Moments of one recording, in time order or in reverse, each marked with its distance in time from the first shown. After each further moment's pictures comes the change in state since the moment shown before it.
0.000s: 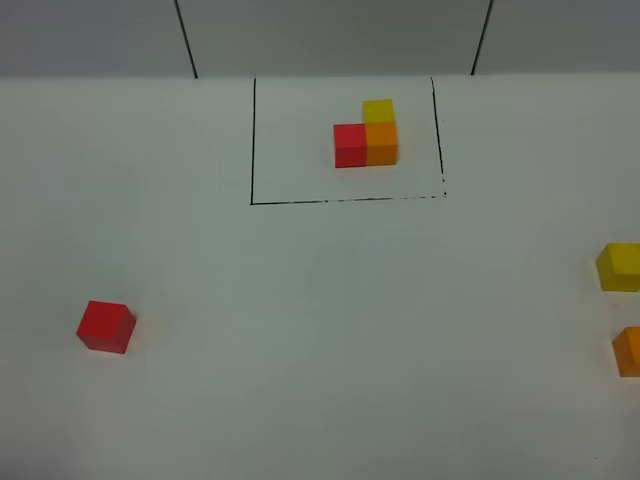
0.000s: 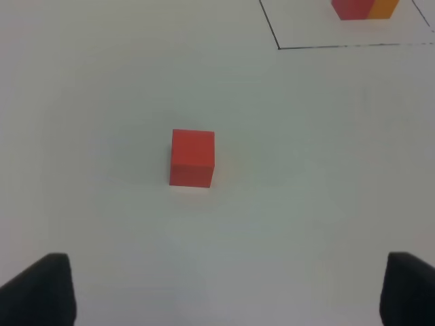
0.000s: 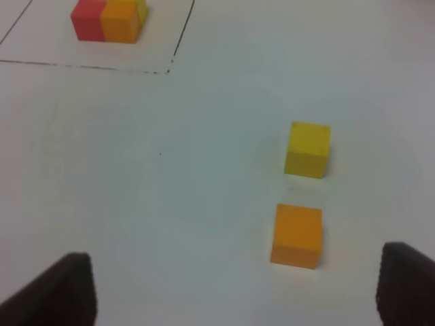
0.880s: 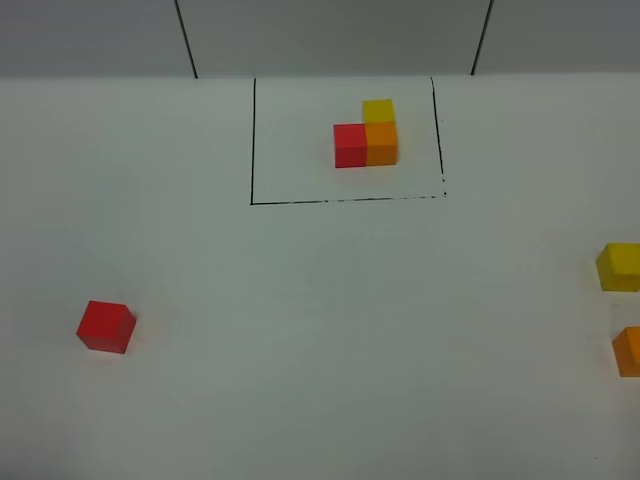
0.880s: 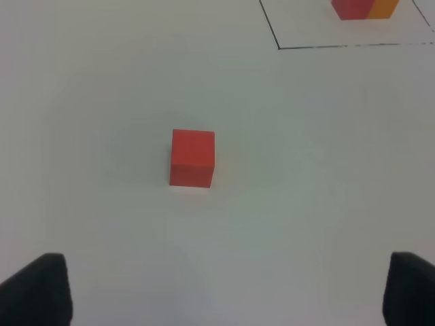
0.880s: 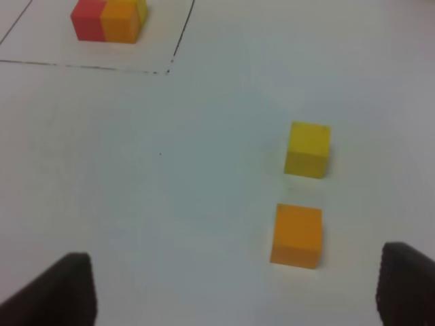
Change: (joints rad) left arm 0.000 0.000 0.000 0.000 0.000 0.001; right arm 0.000 0.000 0.000 0.000 0.000 0.000
